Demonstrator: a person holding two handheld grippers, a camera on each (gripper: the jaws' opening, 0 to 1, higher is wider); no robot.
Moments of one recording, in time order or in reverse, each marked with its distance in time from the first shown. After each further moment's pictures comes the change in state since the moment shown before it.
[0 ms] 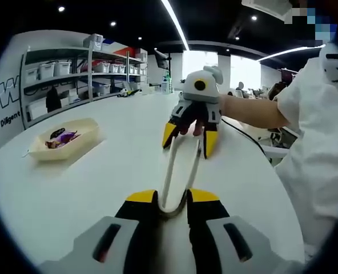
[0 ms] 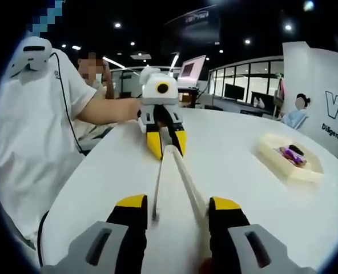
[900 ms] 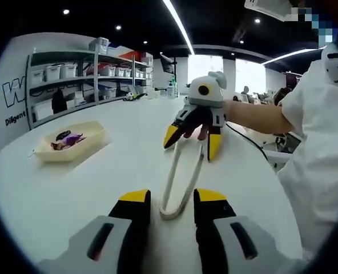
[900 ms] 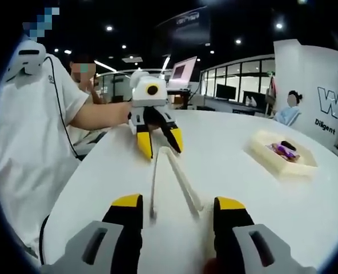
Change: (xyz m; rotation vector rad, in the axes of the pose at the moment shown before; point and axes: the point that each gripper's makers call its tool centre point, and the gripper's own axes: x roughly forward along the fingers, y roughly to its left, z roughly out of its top) left arm -0.004 0.002 0.006 -0.016 -0.038 0.049; right arm -0.006 -0.006 0.000 0.040 -0.015 -0.056
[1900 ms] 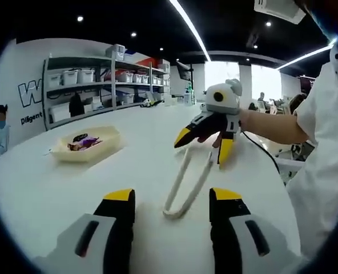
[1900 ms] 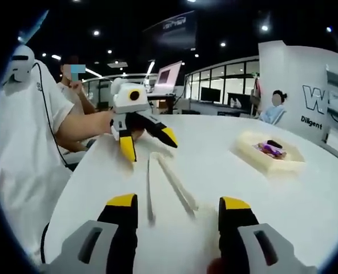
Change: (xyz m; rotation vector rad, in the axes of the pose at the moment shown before) left arm -0.009 0.003 0.006 -0.020 -0.056 0.142; right arm -0.007 -0.004 0.006 0.050 -0.037 -0.115
